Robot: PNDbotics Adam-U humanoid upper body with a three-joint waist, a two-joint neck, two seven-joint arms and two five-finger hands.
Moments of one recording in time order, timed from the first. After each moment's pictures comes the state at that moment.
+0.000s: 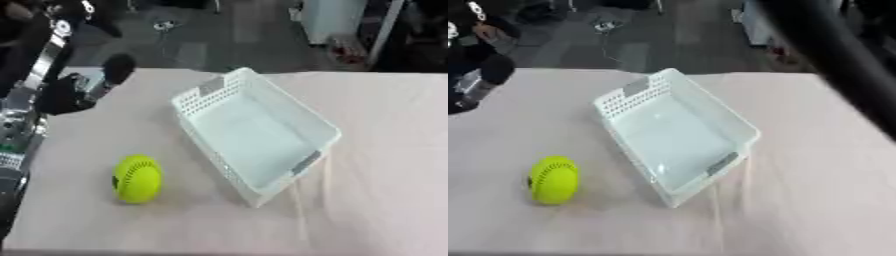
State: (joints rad) left arm -0.34 0.63 -0.06 -1.93 -0.47 -0.11 -0.08; right arm -0.28 -0.45 -0.07 -1.99 0.43 -0.44 -0.69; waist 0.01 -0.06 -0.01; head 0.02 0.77
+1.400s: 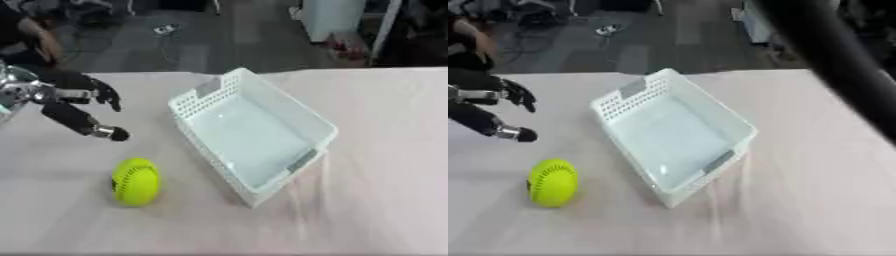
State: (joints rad) left arm -0.51 0.94 -0.31 -1.56 -0.66 -0.12 -0.86; right arm -0.28 -0.46 -0.06 -1.99 0.41 -0.43 -0.67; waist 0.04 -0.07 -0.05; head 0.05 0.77
